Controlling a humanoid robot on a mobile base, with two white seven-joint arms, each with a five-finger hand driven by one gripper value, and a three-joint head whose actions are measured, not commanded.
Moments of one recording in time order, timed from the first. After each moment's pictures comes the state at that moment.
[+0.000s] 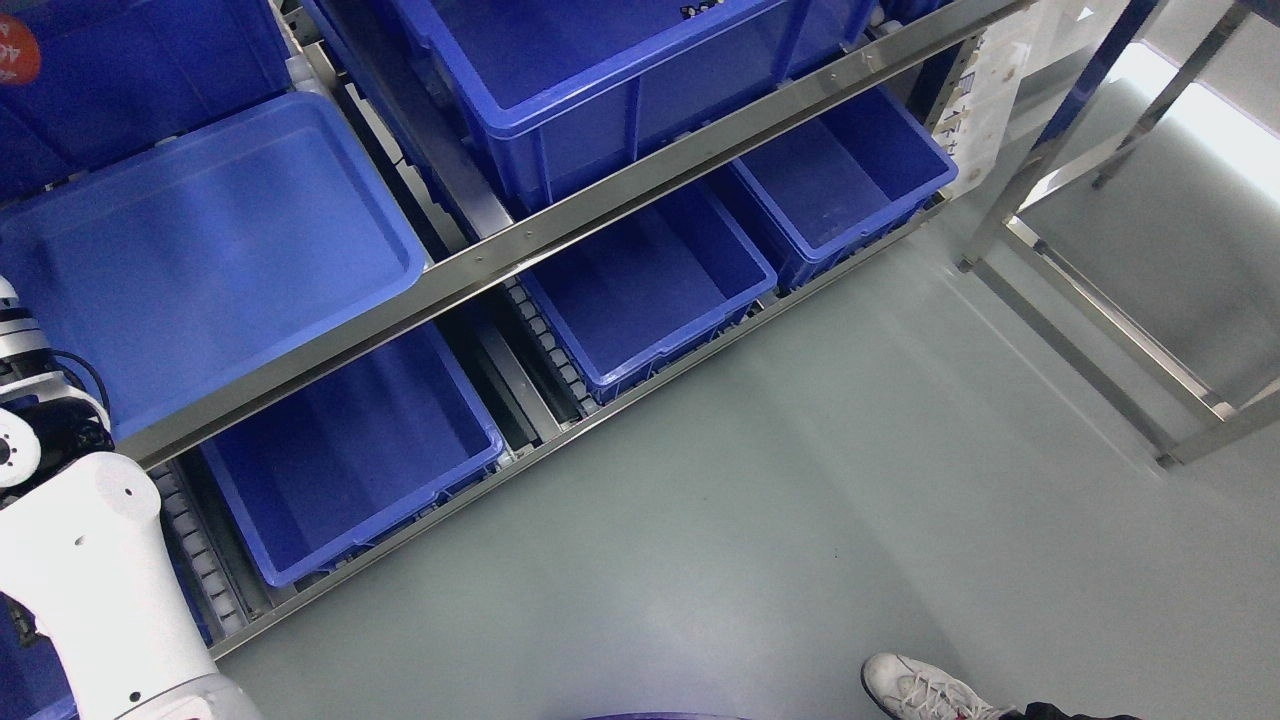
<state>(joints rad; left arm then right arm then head) -0.47 0.09 0.55 -1.37 0.27 -0.42 -0.18 0.00 0.00 0.00 0.00 0.00 -0.03 -0.03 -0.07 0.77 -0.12</state>
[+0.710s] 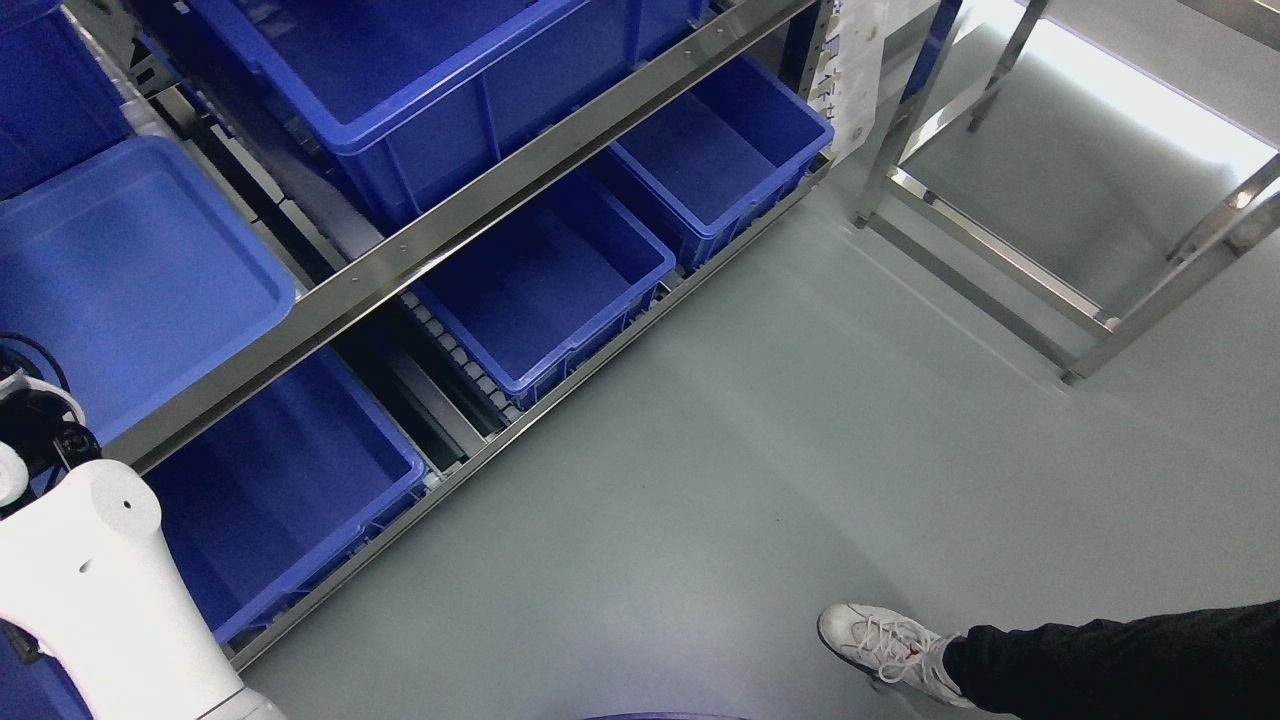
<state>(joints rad) -0.43 0.03 0.55 -1.62 0.24 -0.54 -0.19 0.00 0.00 0.00 0.00 0.00 -0.03 -0.03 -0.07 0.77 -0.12</state>
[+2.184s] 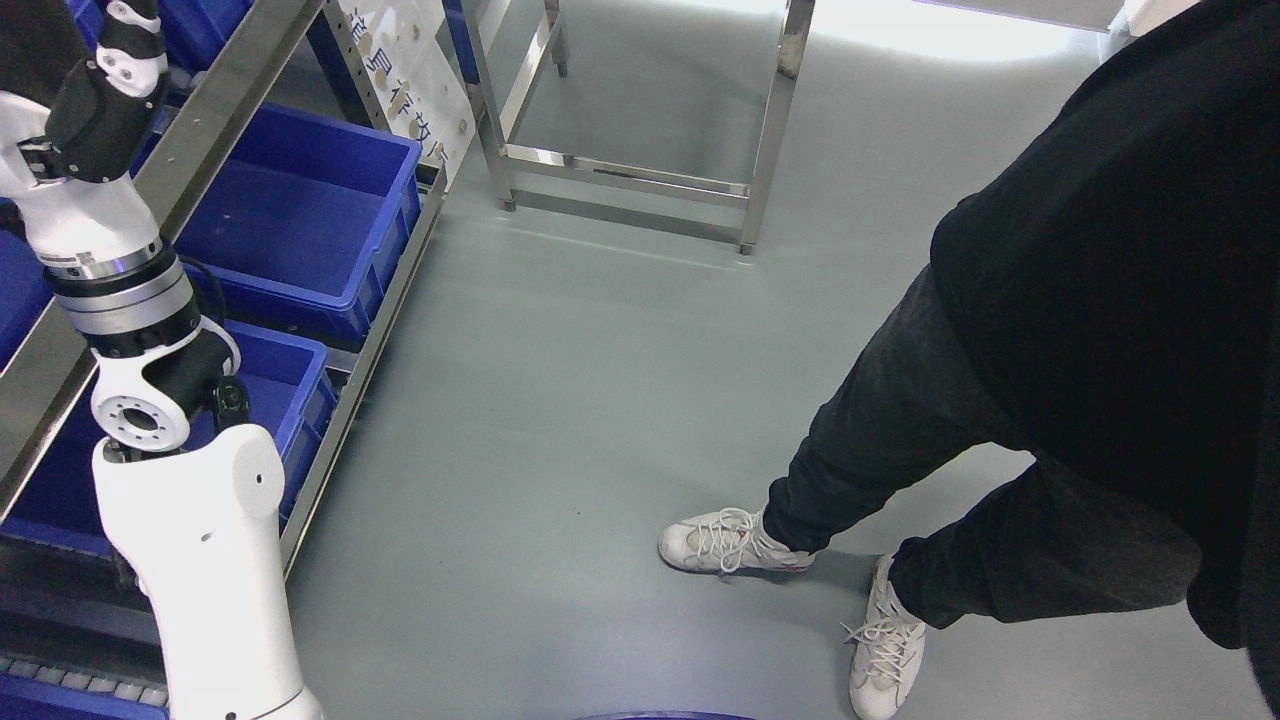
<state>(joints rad) -0.43 0.00 0.17 -1.71 0.24 -0.66 -0.21 0.00 0.00 0.00 0.00 0.00 -0.02 -0.03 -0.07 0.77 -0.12</state>
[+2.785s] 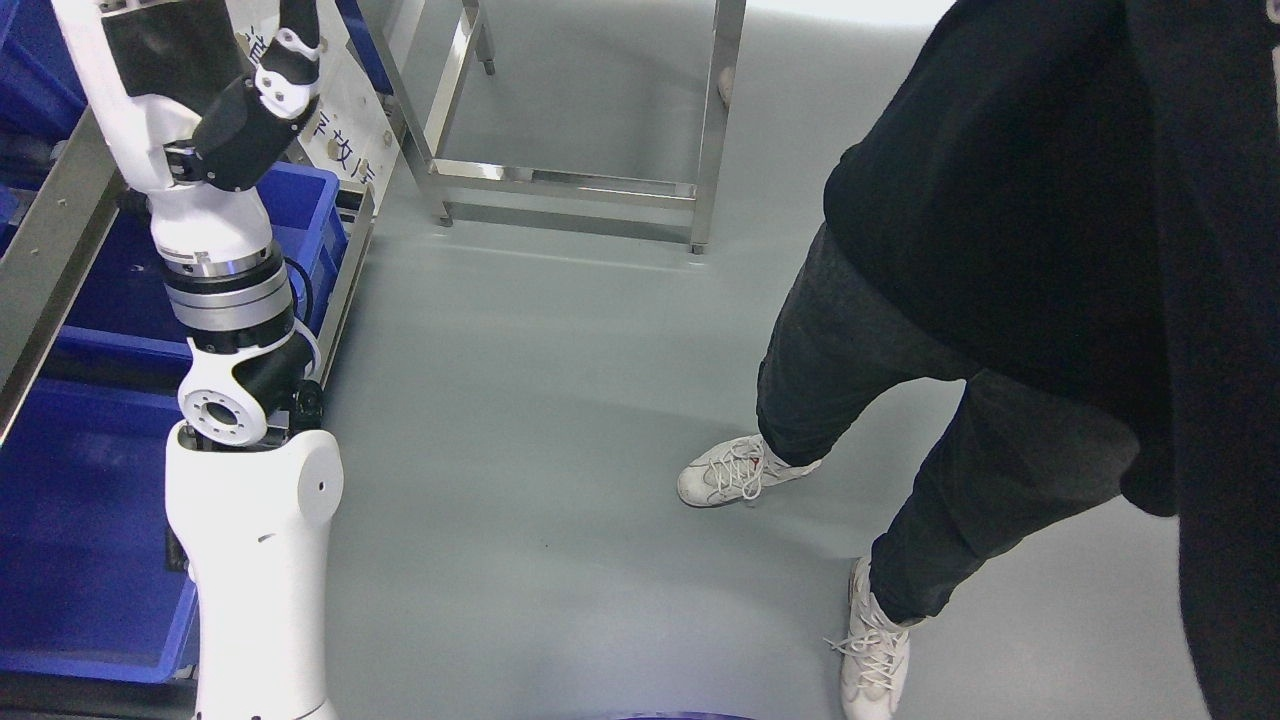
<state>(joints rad) -0.42 0.00 0.00 -1.71 0.24 -0.67 -0.20 0.00 0.00 0.00 0.00 0.00 -0.02 -0.03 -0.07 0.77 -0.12</state>
